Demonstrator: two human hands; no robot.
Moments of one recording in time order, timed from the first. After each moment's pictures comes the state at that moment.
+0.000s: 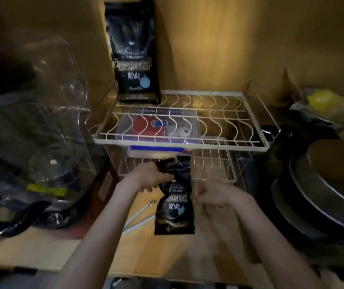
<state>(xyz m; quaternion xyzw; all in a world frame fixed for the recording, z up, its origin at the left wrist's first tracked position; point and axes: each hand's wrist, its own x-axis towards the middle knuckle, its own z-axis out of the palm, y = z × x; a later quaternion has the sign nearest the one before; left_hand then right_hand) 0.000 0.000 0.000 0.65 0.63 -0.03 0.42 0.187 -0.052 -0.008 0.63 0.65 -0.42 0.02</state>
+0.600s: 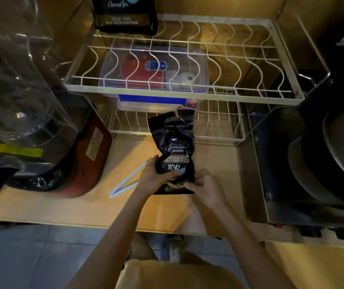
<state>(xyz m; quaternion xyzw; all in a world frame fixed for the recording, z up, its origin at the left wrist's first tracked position) 0.006 -0.052 -0.139 0.50 0.66 0.16 0.54 0.170 -0.094 -0.165 0.74 0.47 -0.45 -0.19</state>
